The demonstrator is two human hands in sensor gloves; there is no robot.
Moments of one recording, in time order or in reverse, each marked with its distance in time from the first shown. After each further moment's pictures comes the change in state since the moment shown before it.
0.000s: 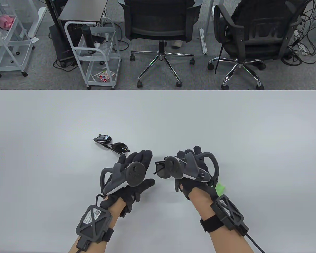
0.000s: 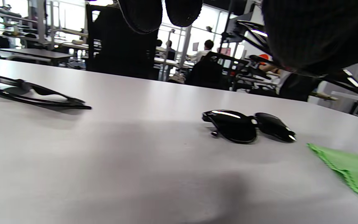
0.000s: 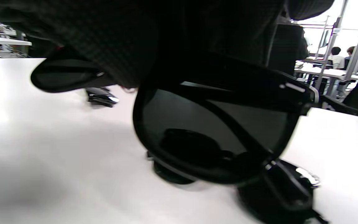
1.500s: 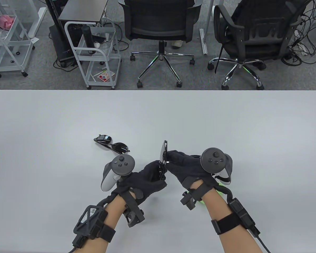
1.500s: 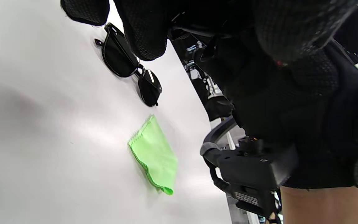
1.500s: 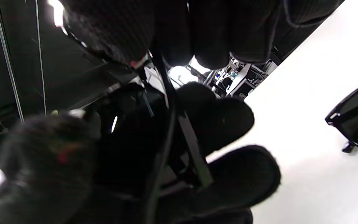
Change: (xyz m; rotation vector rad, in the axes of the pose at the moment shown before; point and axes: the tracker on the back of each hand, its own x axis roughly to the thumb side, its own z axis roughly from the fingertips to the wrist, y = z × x) left_hand -0.009 -0.020 -0.005 -0.356 -0.098 0.972; right_hand -0.049 0.011 0.015 -0.143 -0.044 -1.024
